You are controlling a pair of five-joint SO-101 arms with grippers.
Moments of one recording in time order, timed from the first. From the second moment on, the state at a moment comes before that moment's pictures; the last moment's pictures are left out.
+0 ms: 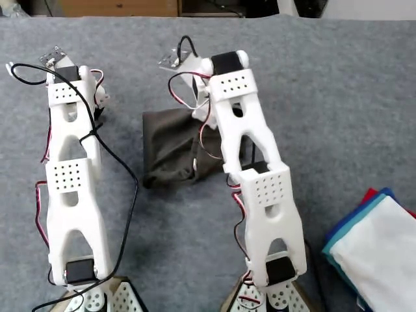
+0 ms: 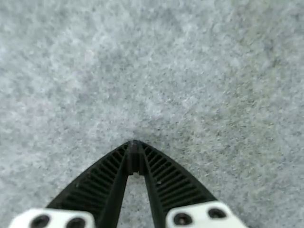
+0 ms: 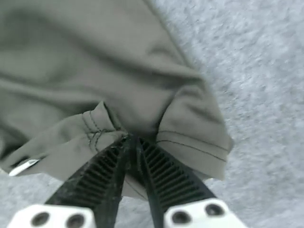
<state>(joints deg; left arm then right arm) -13.3 67.0 -72.2 86.5 22.2 -20.2 49.3 -56.6 100.9 30.1</state>
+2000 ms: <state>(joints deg) -13.0 67.0 -72.2 85.8 22.2 -20.6 61.1 -66.8 101.3 36.6</state>
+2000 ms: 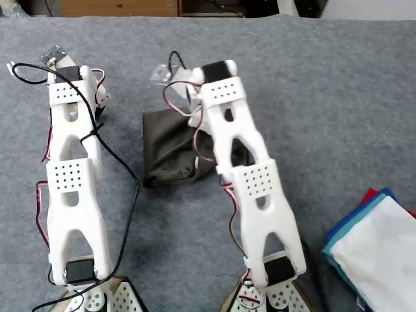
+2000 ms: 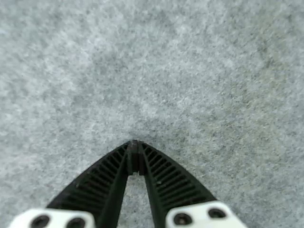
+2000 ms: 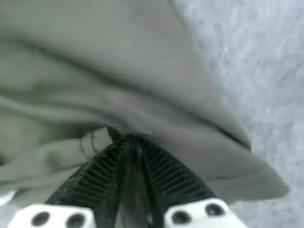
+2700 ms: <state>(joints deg) -13.0 67.0 -72.2 85.8 22.2 -10.4 33.0 -24.6 101.3 42.6</state>
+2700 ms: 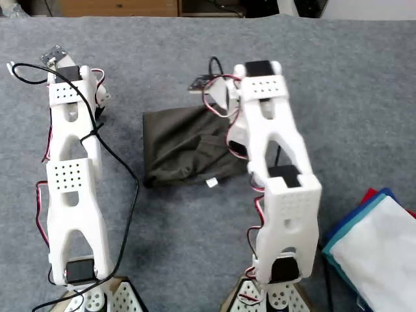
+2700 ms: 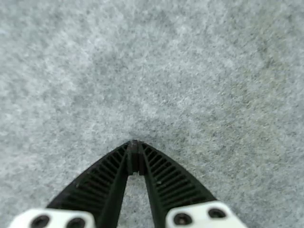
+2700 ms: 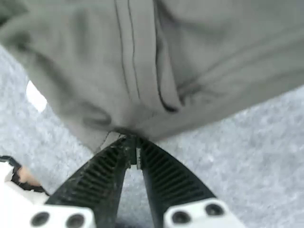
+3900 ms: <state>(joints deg) -13.8 67.8 -74.3 85.8 22.2 -27.1 58.9 -63.4 101.3 36.0</state>
